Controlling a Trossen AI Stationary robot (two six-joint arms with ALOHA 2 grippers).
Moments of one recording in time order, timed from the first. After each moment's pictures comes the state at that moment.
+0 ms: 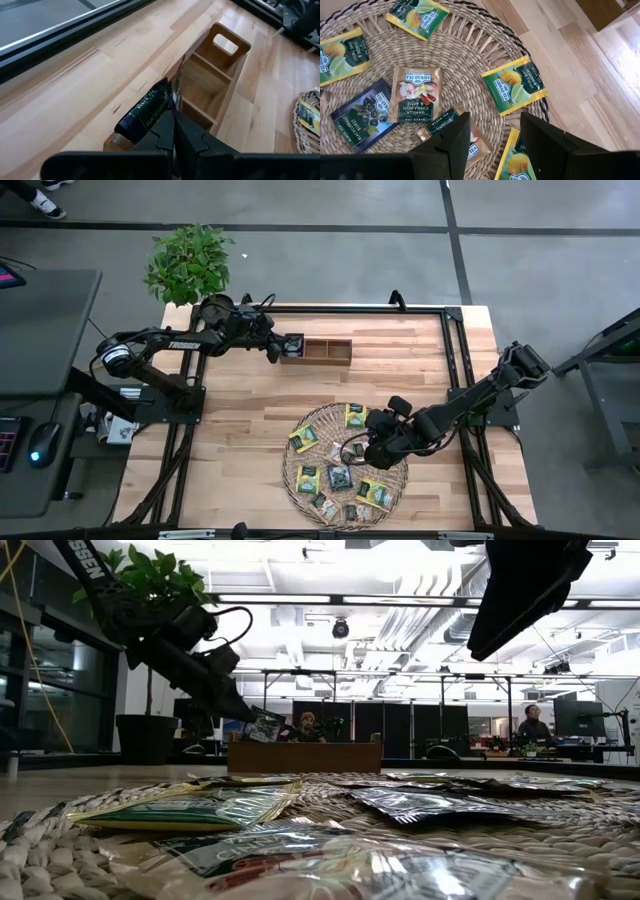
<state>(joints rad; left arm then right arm) 0.69 1.42 0.54 0.35 0.31 -0.16 0.52 1.58 1.16 -0.82 0.51 0.94</state>
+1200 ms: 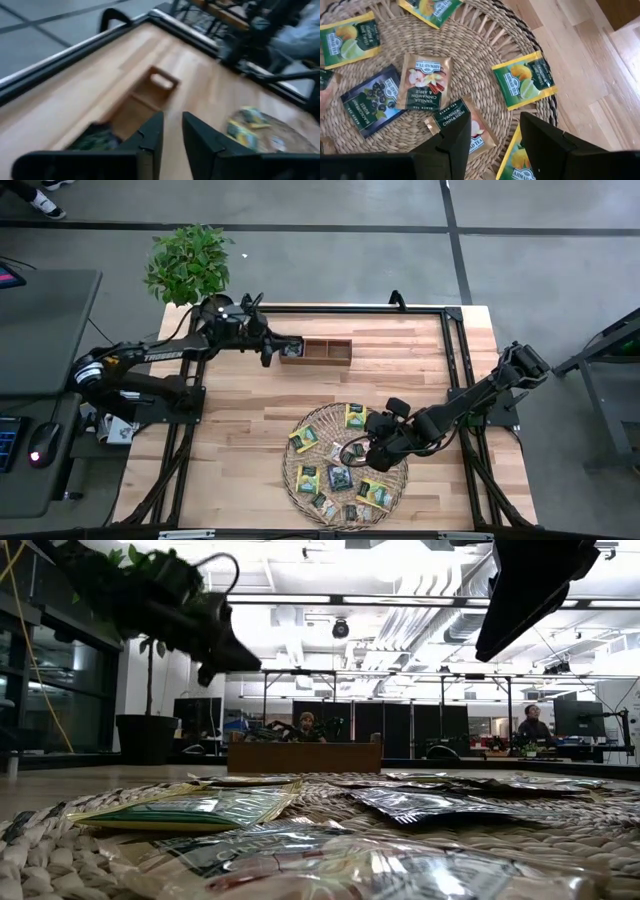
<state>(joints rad) 0.59 1.17 0.54 0.30 0.38 -0.24 0.52 1.58 1.16 -0.80 0.45 0.88</state>
